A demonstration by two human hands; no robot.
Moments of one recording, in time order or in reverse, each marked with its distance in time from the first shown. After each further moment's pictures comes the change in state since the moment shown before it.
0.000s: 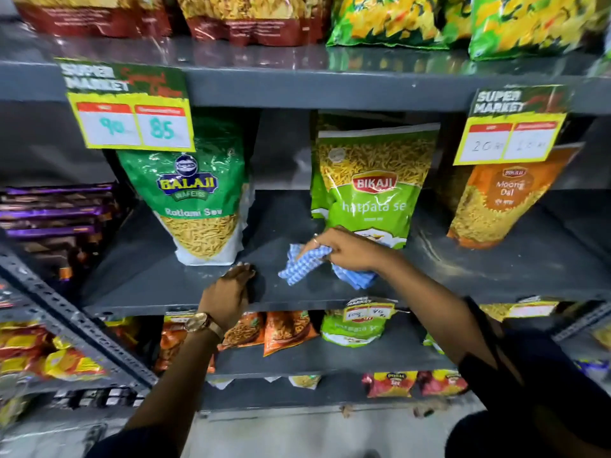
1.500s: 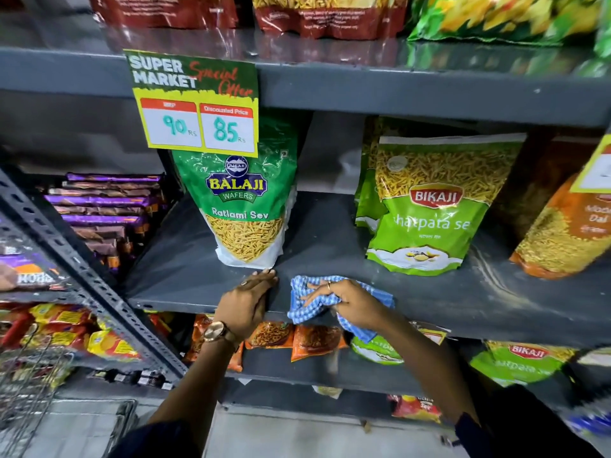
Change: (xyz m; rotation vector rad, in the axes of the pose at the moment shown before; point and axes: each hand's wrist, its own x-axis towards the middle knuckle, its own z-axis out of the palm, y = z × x) left_hand -0.009 -0.045 -0.005 -0.066 0.014 0.034; right_hand 0.030 0.008 0.097 0.219 -0.003 -0.003
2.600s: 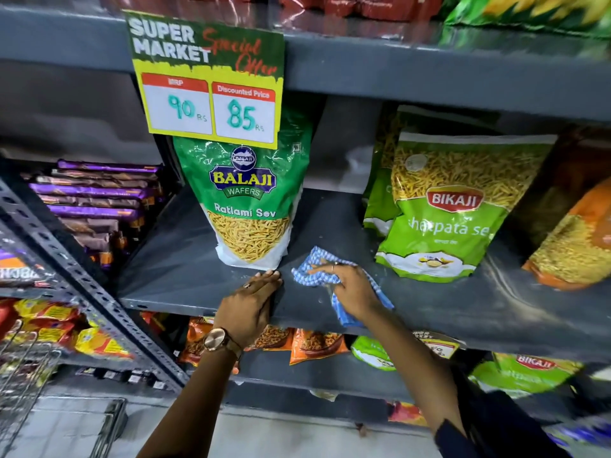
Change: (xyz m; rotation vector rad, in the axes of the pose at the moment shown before) left_hand 0.001 -0.003 0.004 0.051 0.001 0.031; right_hand 0.037 0.010 0.005 -0.067 0.365 0.049
